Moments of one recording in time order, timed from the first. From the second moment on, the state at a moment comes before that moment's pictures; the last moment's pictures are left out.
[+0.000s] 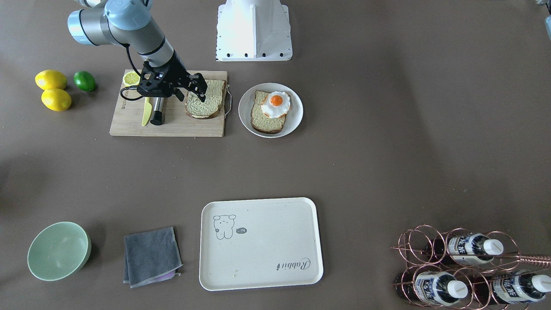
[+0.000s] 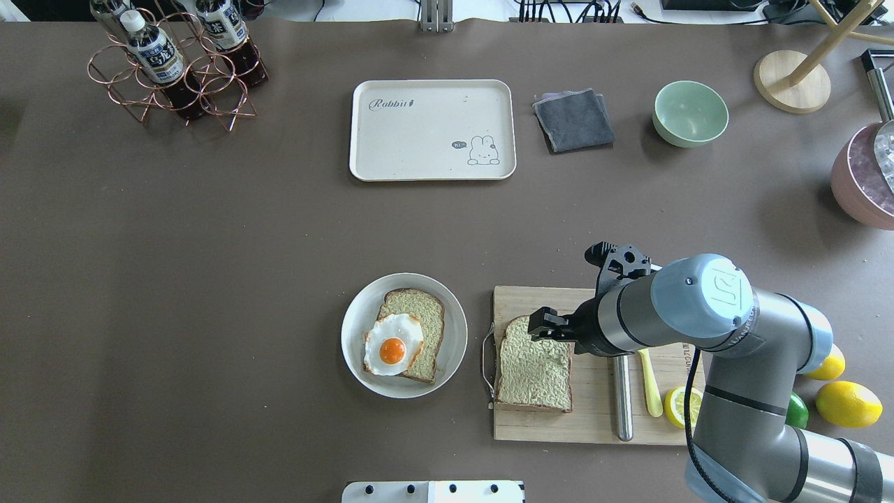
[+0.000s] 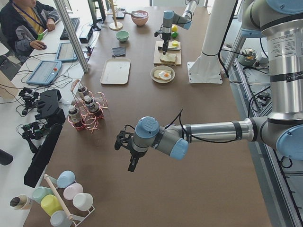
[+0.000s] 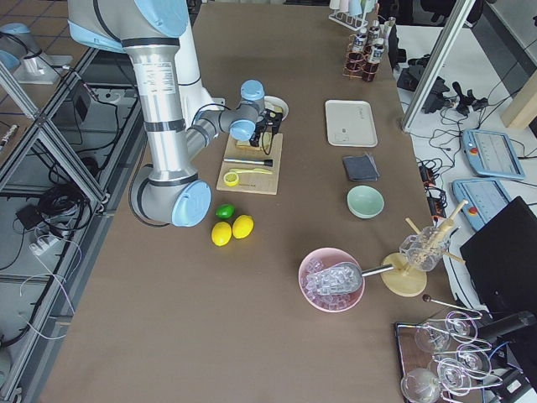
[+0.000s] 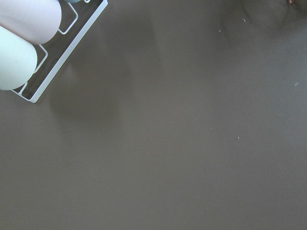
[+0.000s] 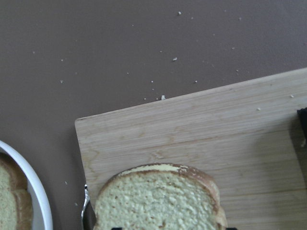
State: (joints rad) left arm -1.50 -1.39 -1.63 -2.11 -2.27 -0.13; right arm 0.42 -1.37 1.93 -1.15 1.88 1.58
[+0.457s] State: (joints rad) left arm -1.50 -1.39 -1.63 -2.11 -2.27 -0.14; right arm 0.39 -1.39 1.93 -1.15 1.88 1.58
